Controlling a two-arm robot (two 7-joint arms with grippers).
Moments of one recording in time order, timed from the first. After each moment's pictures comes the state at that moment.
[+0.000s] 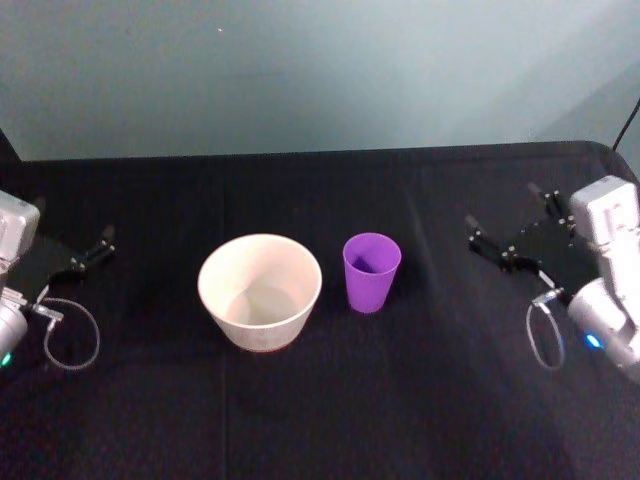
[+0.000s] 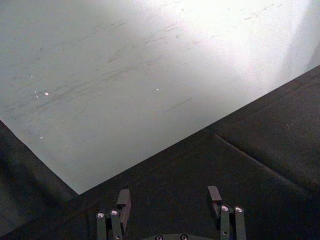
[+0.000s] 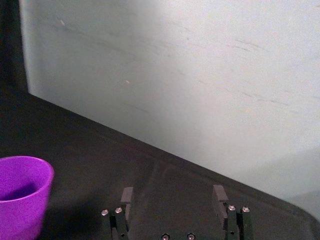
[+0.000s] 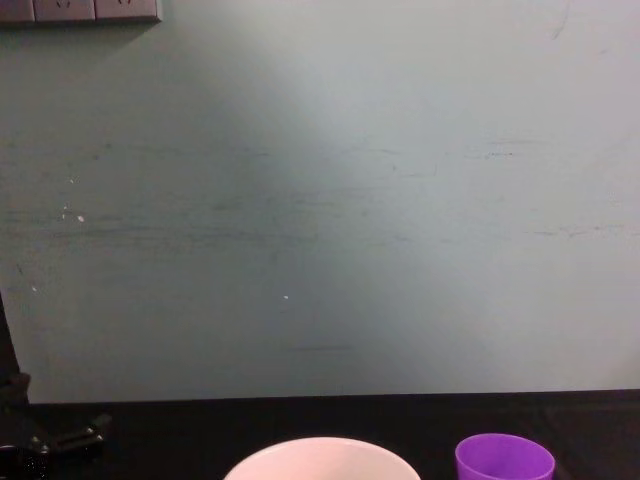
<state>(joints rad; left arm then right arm) -0.20 0.60 0.45 -1.41 -0.25 -0.12 0.03 0.09 0.65 -0.37 -1.51 0.30 -0.17 -0.01</state>
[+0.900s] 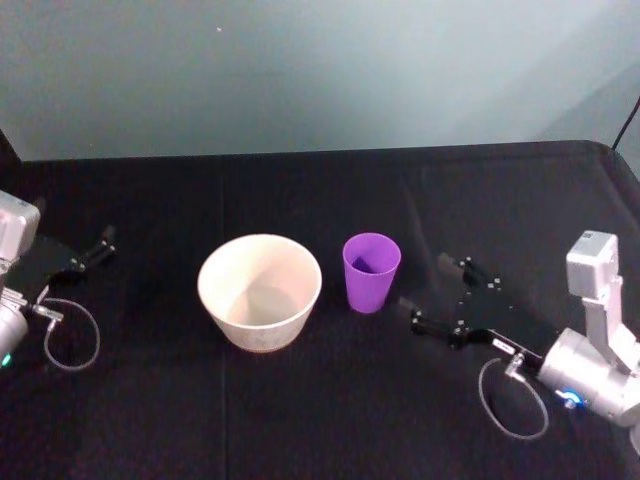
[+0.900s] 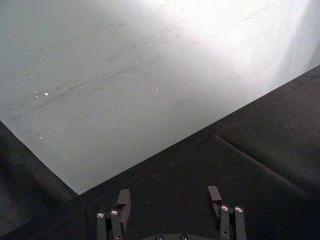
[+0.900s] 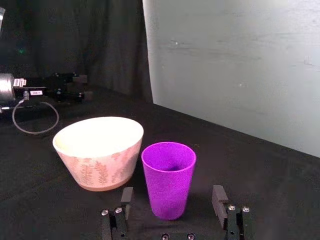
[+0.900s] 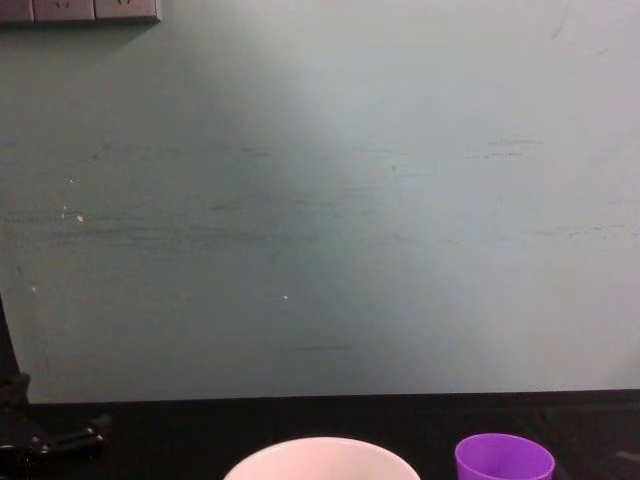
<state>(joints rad) -0.20 0.60 0.45 -1.41 -0.25 -0.12 0.03 0.09 0.63 -0.40 -1.39 0.54 -0.30 0.54</state>
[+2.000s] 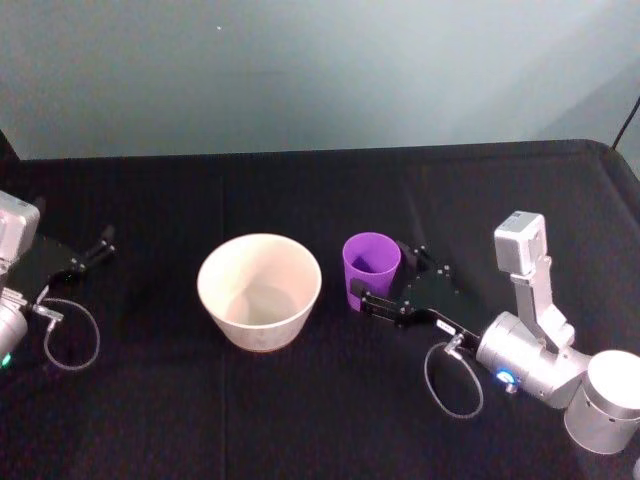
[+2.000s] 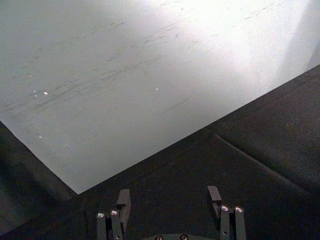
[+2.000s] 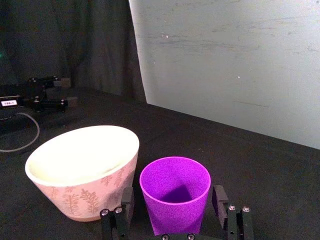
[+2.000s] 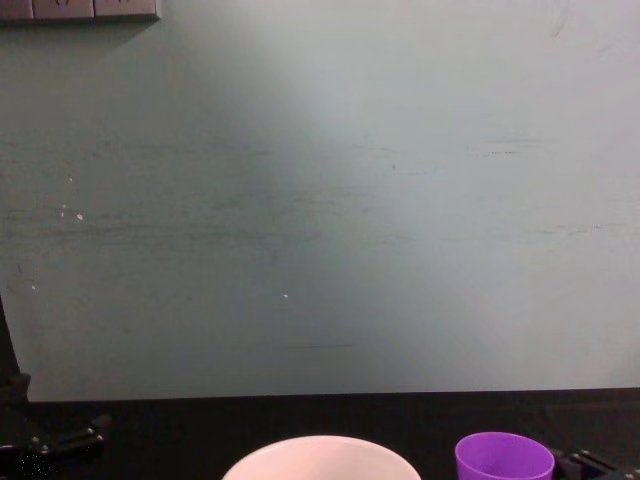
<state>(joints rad) -0.20 0.60 0.45 -1.41 -0.25 -0.12 0.03 0.16 0.45 -0.40 -1.32 0.44 -0.20 0.47</state>
